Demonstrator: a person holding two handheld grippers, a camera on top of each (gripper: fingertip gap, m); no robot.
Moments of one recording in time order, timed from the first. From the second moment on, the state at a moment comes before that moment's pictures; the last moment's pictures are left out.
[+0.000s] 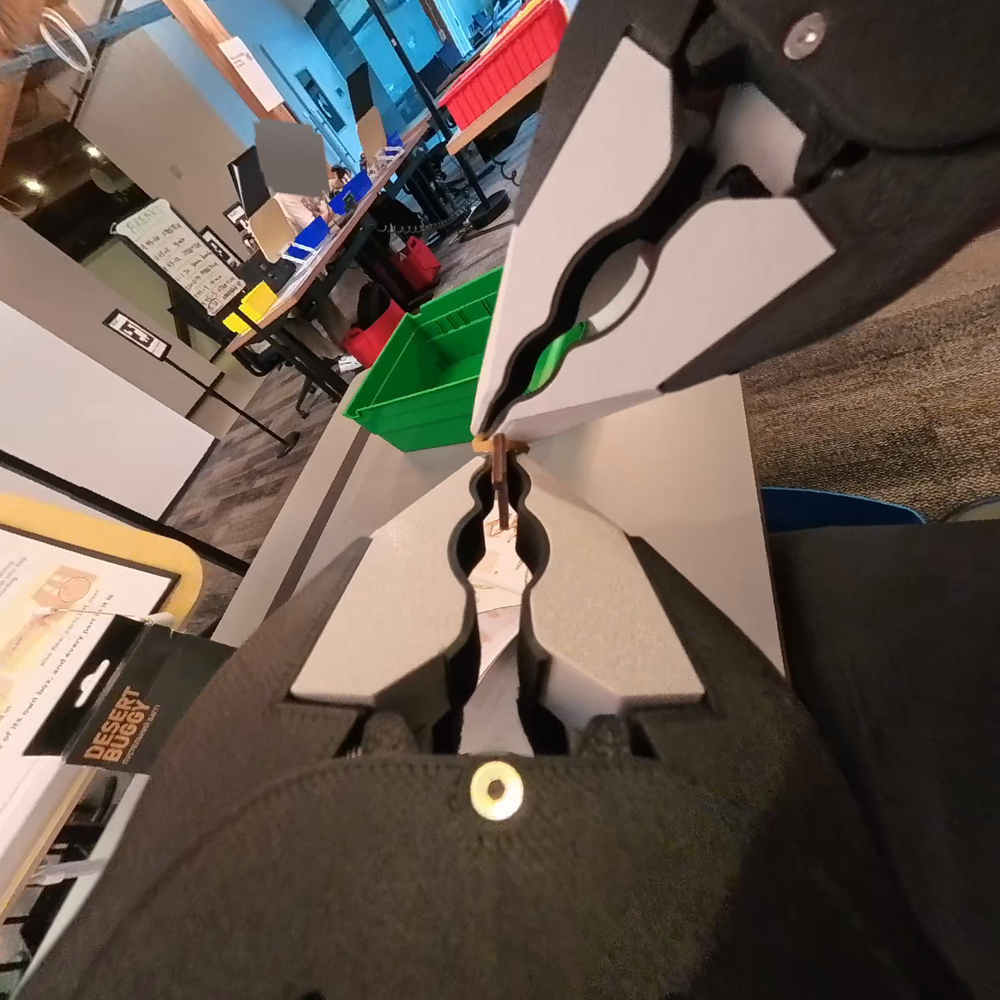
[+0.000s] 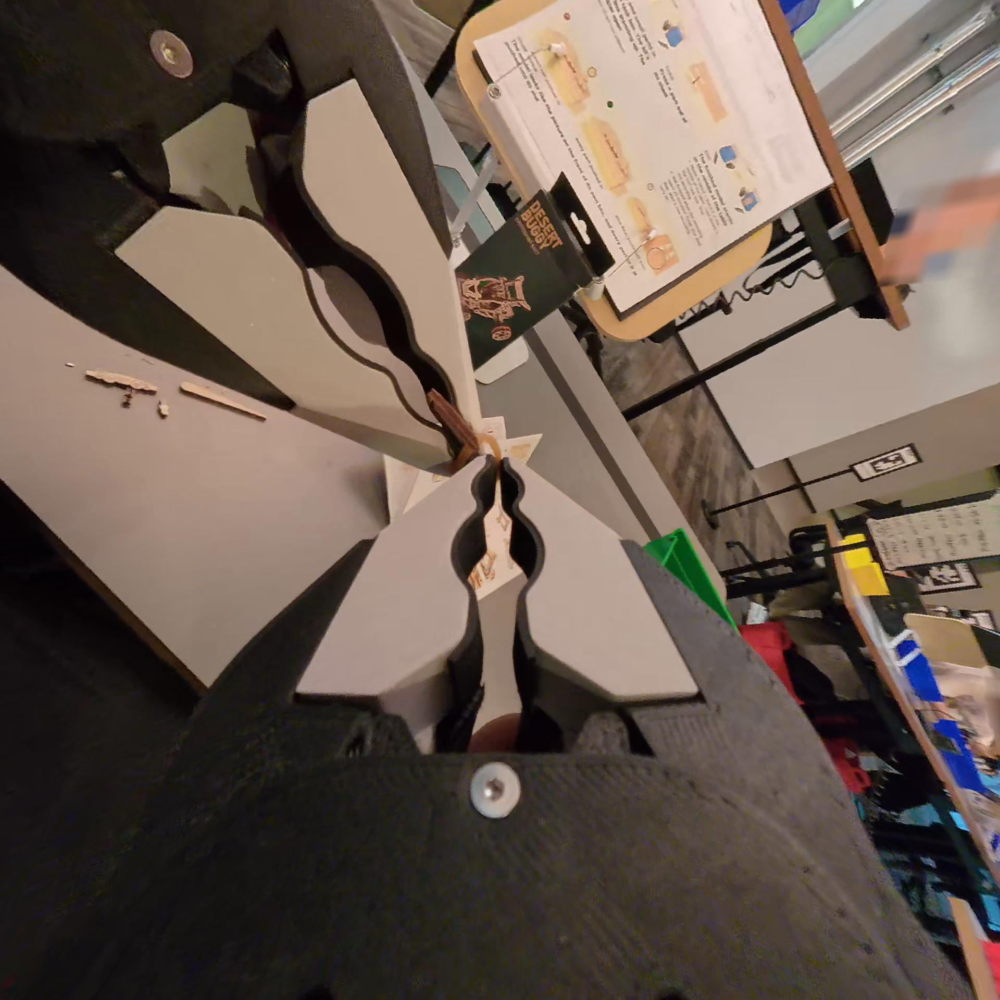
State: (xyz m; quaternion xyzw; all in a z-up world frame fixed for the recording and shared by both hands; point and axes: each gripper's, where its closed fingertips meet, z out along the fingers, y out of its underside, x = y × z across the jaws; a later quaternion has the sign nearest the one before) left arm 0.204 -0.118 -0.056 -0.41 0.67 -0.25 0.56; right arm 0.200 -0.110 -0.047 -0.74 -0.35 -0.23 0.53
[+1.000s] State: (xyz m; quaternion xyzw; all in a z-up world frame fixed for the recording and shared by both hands) left arm 0.215 -0.107 -0.061 -0.46 0.65 -0.22 0.56; right arm 0.212 -0.102 -0.038 -0.73 -0.30 -0.30 0.54
